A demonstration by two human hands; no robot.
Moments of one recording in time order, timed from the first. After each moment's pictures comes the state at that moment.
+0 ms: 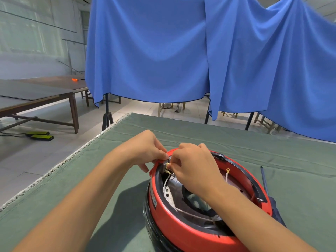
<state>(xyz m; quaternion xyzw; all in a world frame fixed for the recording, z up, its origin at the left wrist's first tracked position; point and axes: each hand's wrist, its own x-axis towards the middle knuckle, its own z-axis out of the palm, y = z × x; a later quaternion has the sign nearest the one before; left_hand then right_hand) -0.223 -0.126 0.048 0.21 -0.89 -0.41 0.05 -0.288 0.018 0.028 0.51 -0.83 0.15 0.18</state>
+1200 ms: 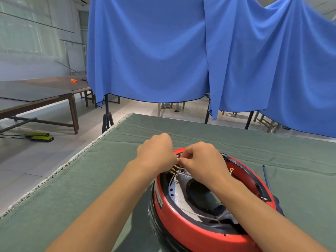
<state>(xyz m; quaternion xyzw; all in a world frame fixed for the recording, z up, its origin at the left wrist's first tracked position) -0.236 -0.097 0.044 0.26 -0.94 -0.18 0.13 -0.304 0.013 0.027 0.40 -0.88 0.24 0.10</state>
